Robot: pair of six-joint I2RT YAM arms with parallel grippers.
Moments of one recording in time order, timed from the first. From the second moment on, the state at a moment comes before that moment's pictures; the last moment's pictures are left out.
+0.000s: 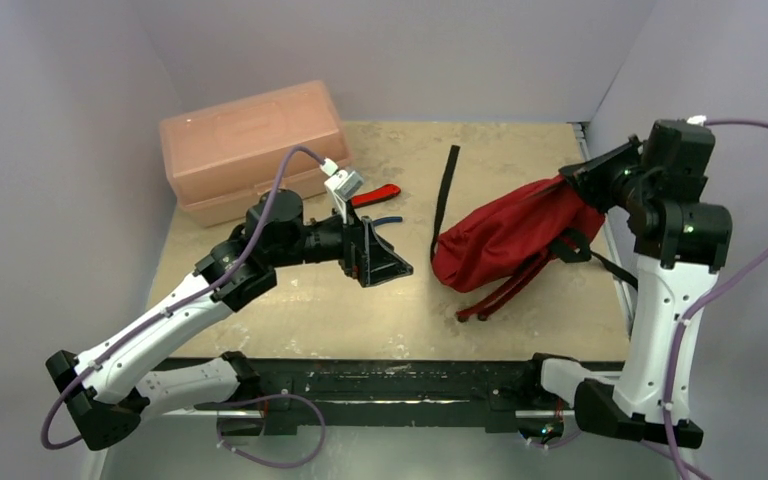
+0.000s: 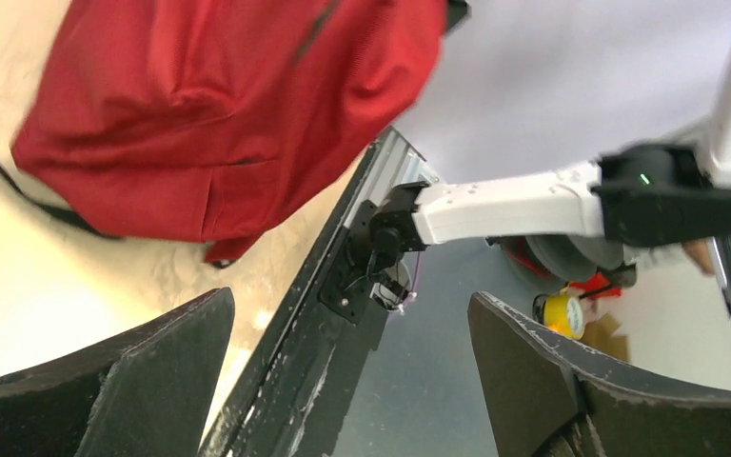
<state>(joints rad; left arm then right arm) -0.79 1.02 1.08 -0.26 0.50 -0.63 -0.14 1.12 1.76 -1.19 -0.09 0.92</state>
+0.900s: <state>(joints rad) -0.97 1.19 1.41 -0.25 0.23 -0.48 -0.14 1.34 1.80 -1.01 -0.42 0.93</state>
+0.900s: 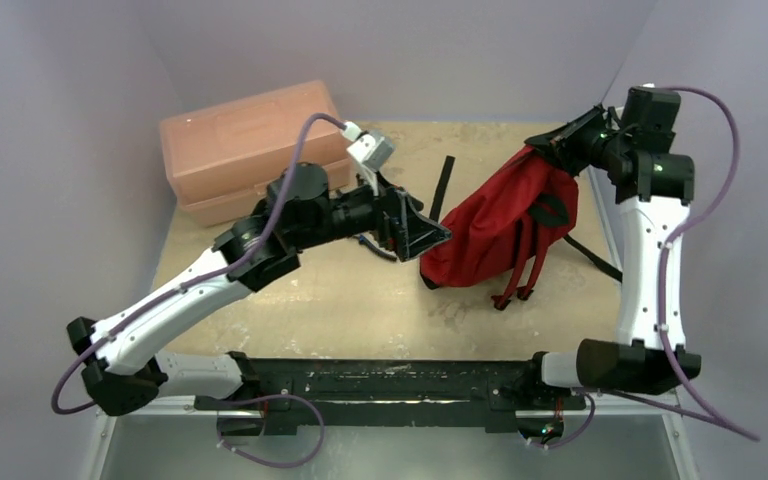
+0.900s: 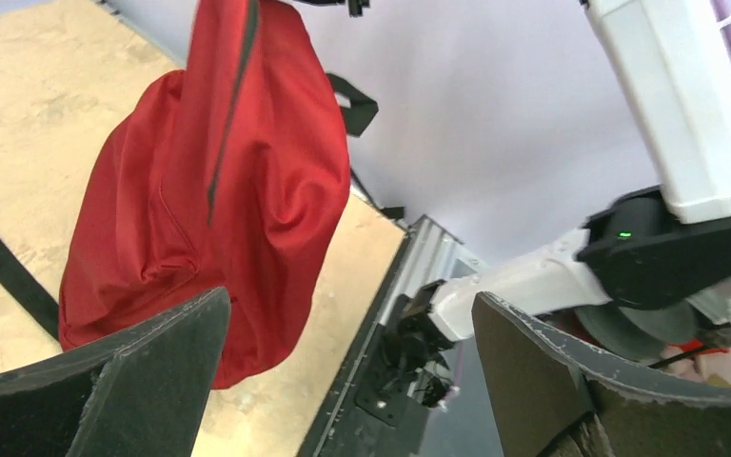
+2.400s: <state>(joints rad) -0.75 1.77 1.69 -0.14 0.27 -0.68 0.12 1.08 1.36 -0.59 -0.08 0.68</state>
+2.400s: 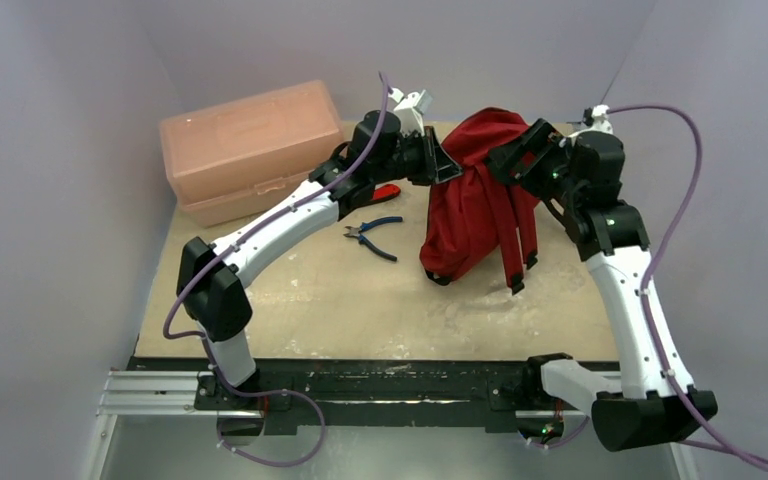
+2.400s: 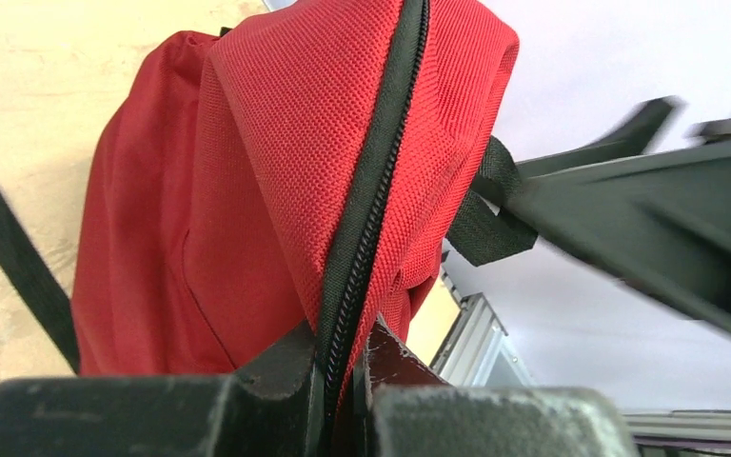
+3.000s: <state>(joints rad) -0.74 1.69 1.68 -0.14 0.31 -0.79 0.09 1.27 1.59 -0.45 -0.32 0.91</state>
